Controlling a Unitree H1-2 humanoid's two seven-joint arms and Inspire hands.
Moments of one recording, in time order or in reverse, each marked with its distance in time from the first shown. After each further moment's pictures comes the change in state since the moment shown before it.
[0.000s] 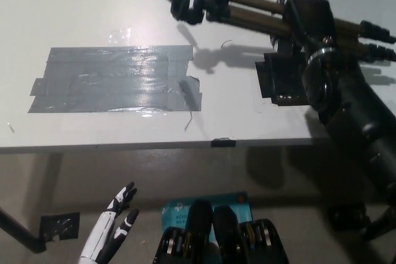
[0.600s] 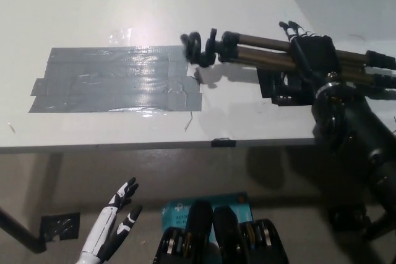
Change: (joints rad) left_arm -0.020 0.001 -0.003 0.007 0.000 0.000 0.000; right_arm 0.067 -0.041 0.034 0.061 -0.017 -0.069 0.015
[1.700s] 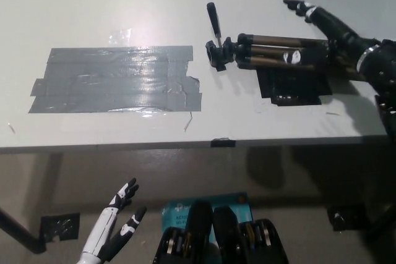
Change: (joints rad) left_arm -0.004 0.000 -0.002 0.010 0.000 0.002 0.000; right_arm 0.040 -0.080 -0.325 -0.453 0.555 0.119 0.551
